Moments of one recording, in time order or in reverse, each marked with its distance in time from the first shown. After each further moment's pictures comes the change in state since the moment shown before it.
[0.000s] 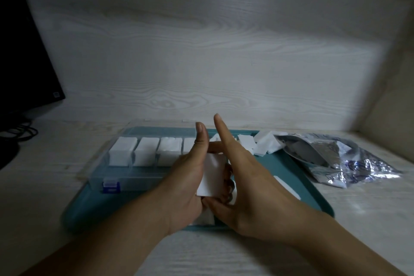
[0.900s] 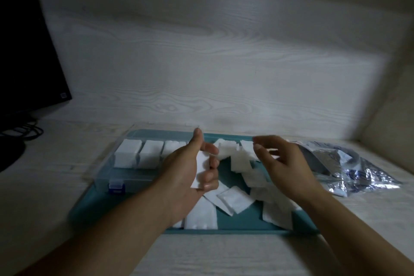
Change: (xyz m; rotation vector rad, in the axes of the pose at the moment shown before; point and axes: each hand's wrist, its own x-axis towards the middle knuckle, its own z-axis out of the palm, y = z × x) left_hand 0.005 0.016 -0.008 -0.104 0.152 0.011; right_hand 0.007 0.069 -0.019 0.179 0.338 0.528
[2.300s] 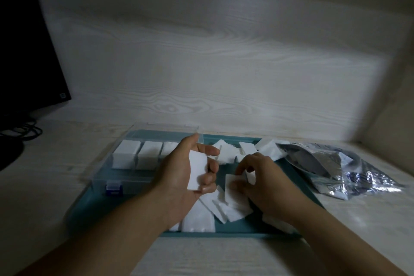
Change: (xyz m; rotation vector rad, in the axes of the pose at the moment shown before) left_hand 0.002 -0.001 -0.002 -0.001 -0.032 0.018; right_hand -0.010 -0.017 0.020 -0.358 -0.294 0.057
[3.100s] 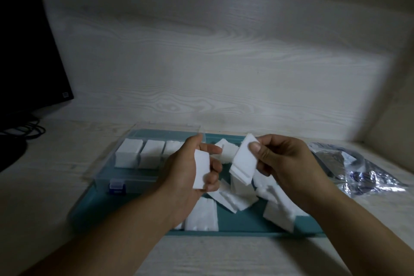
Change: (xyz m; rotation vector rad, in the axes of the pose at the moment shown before) left_hand 0.000 -0.003 0.002 0.058 0.073 0.026; right_hand -0.009 -0.010 -0.030 0.918 0.156 -0.046
